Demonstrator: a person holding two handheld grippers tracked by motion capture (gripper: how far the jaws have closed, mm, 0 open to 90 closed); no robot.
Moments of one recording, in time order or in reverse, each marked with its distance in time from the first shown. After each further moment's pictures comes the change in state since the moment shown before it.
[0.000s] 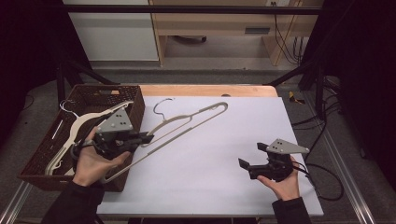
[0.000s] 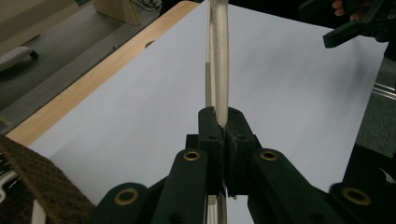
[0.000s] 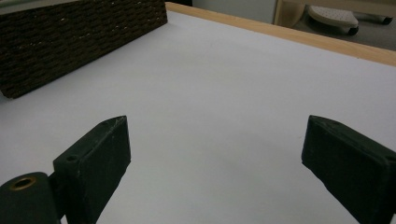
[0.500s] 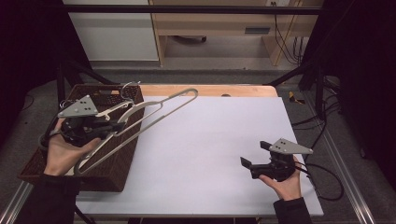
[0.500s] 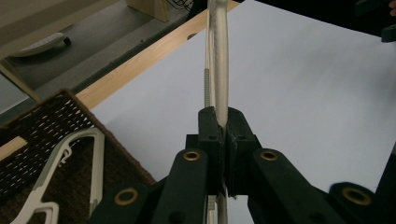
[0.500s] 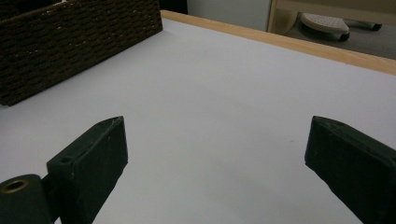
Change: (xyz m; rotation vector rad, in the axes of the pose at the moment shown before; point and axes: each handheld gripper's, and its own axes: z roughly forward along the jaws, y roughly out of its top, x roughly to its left) left arm 0.058 -0.030 -0.038 -0.010 0.083 -0.081; right arm -0.003 0.001 -0.004 -0.027 -0.016 -0.002
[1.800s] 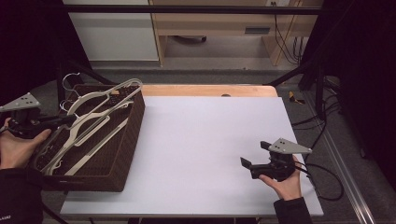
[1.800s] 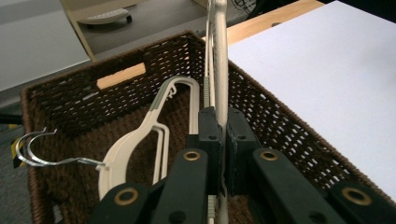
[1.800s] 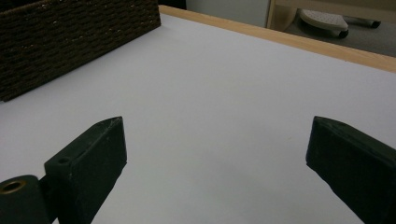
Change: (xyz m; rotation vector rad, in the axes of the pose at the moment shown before) left arm 0.109 -0.085 -0.048 -0.026 0.169 -0.192; right arm 0.000 0.000 0.001 0.016 -0.008 -0.003
